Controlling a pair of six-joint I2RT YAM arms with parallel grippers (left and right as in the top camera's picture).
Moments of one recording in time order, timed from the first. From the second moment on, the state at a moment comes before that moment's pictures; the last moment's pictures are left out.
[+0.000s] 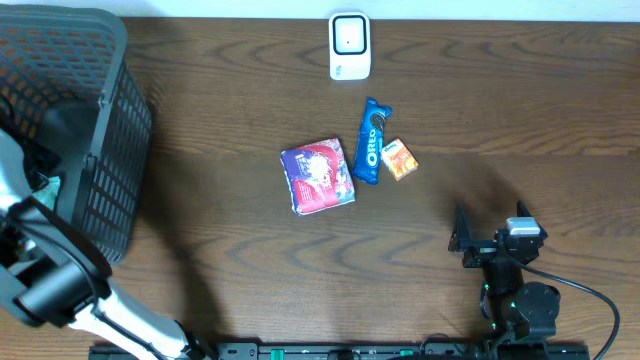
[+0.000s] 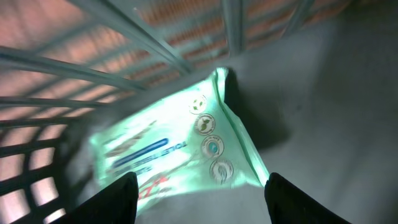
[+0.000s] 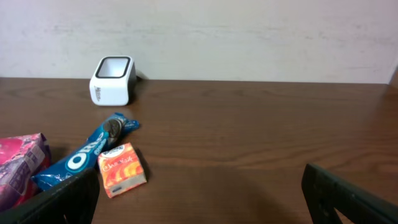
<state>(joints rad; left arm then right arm) 0.67 2.00 1.61 -0.92 -0.27 -0.41 0.04 0.01 0.01 -0.07 -0.01 0.01</state>
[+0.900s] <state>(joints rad) 0.67 1.87 1.59 -0.93 -0.08 -0.38 0.04 0.01 0.01 -0.07 -0.01 0.01</state>
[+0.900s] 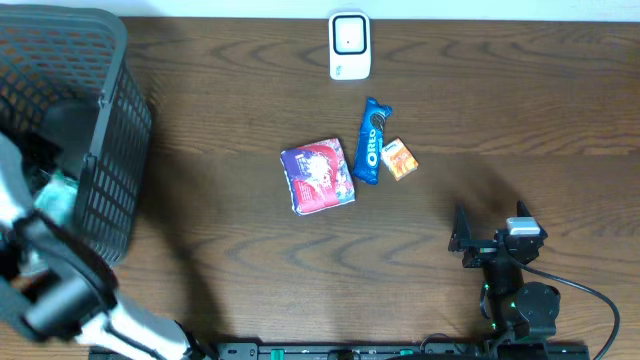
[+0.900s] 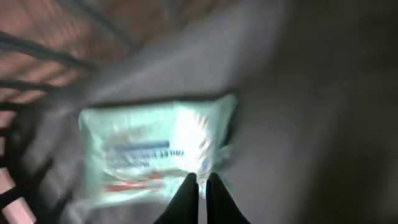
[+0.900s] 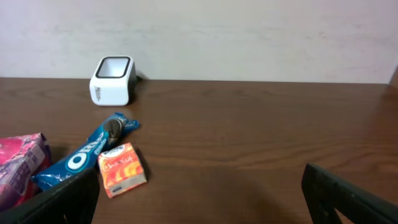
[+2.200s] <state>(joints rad) 0.67 1.99 1.50 -0.89 -0.05 -0.44 0.04 0.01 0.01 -0.07 -0.01 0.02</state>
